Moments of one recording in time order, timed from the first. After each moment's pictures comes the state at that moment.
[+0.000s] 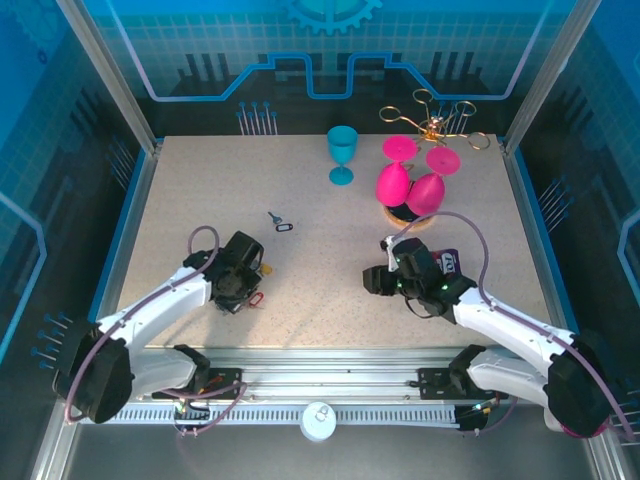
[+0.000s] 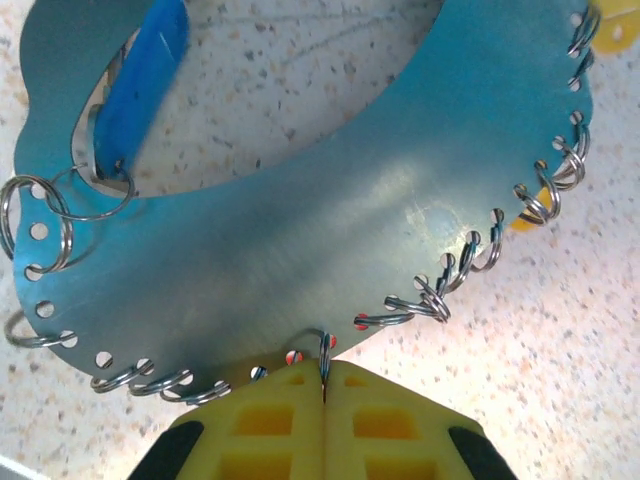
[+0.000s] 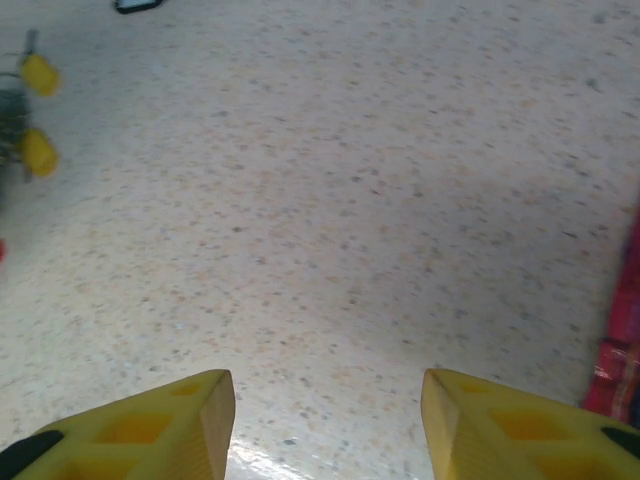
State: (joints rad) left arm -0.47 1.16 0.72 -0.86 -0.08 -1.40; right arm 0.64 1.05 0.54 -0.23 -0.07 0.43
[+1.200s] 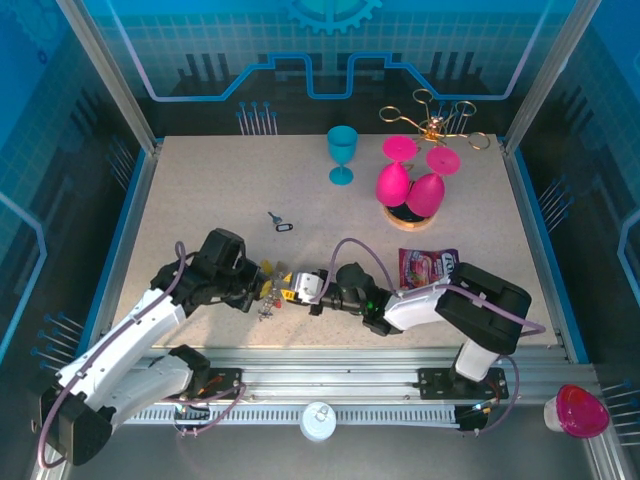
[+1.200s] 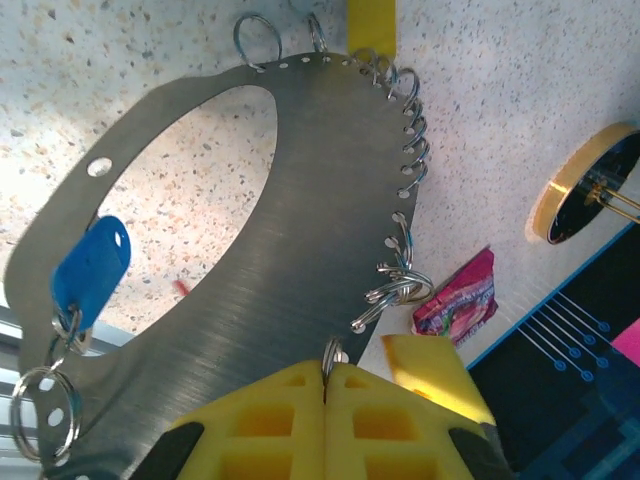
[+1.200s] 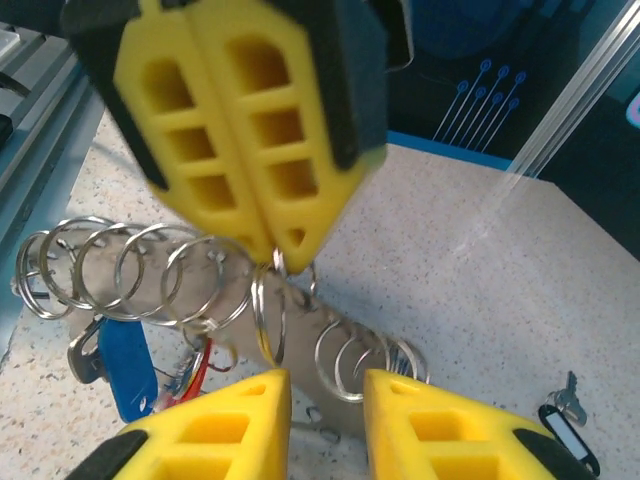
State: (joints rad) left arm -0.47 0.91 0.74 -0.79 0.27 -1.65; right arm 1.02 1.68 0.58 0.90 -0.19 -0.41
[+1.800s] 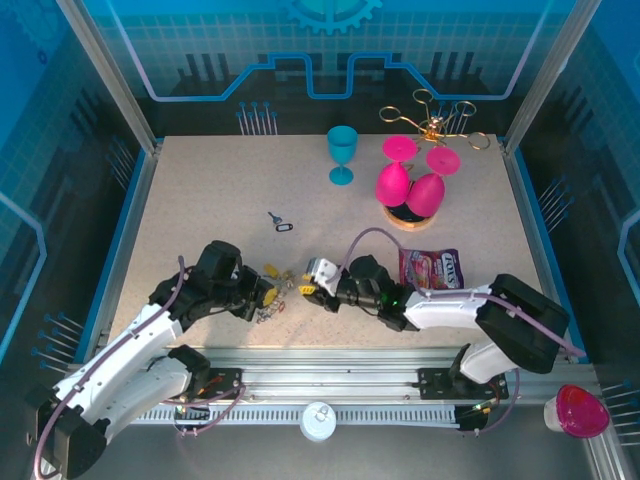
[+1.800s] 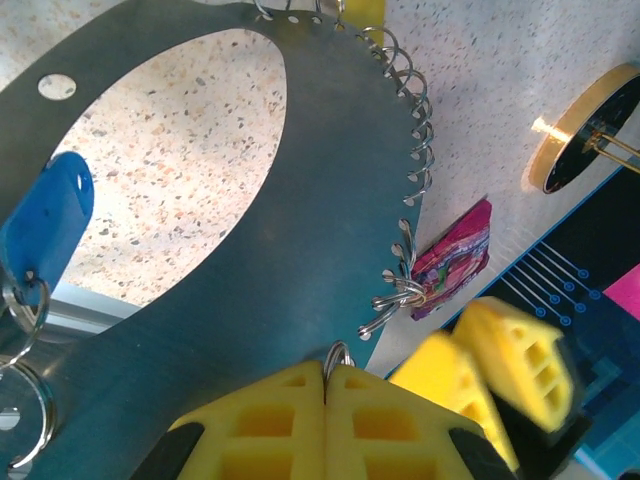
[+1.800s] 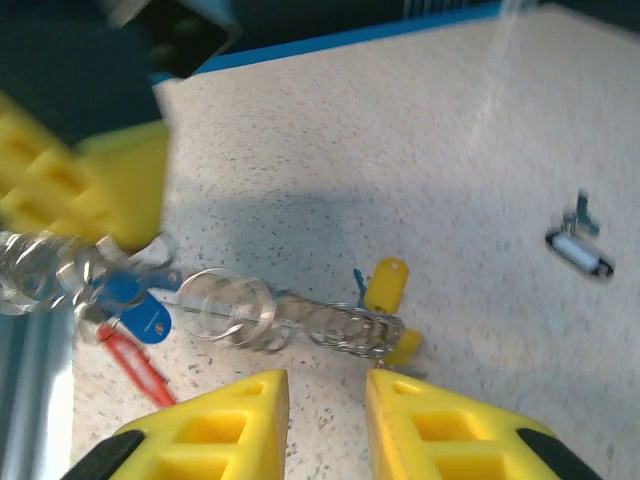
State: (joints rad) left arm -0.48 0.84 0.62 -0.68 0.37 -1.68; right arm 0.86 1.45 0.57 0.49 -0.28 0.00
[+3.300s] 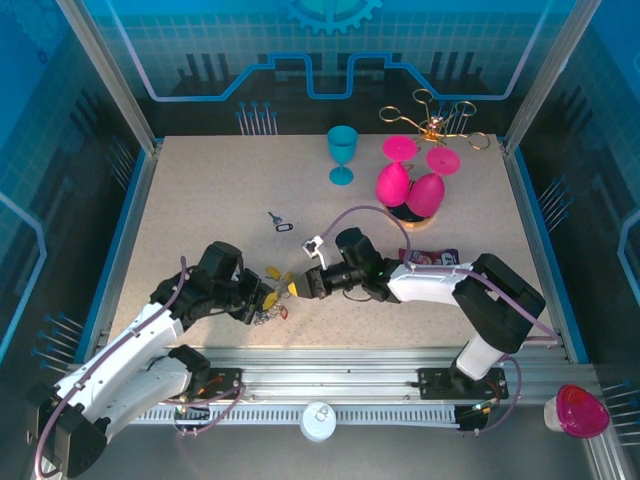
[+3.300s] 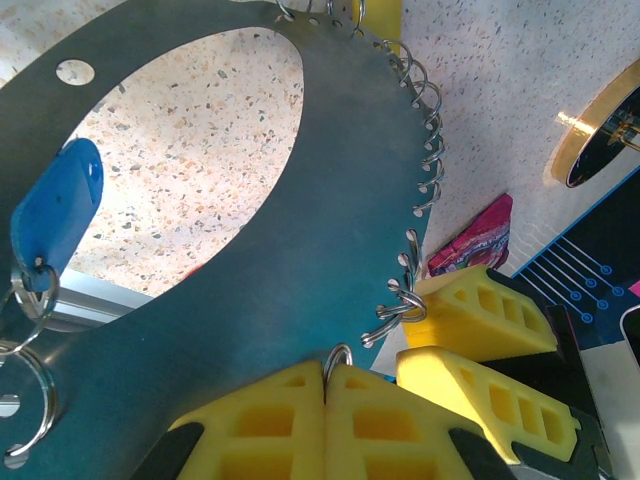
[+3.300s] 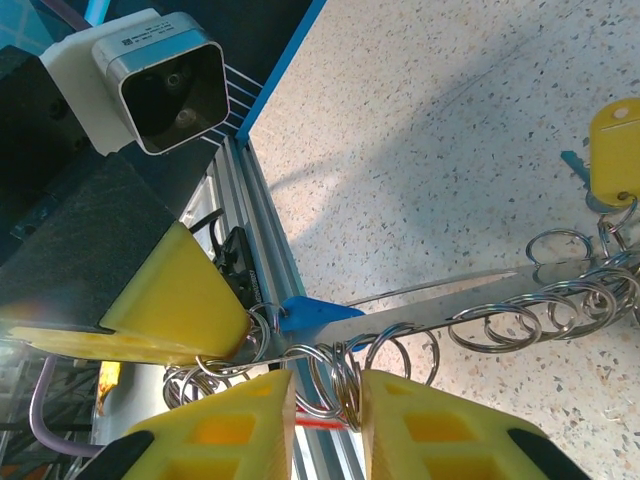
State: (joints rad) left arm -0.48 0.84 0.63 -0.72 0.38 -1.65; right arm 0.82 1.64 0.77 0.35 -0.69 0.61
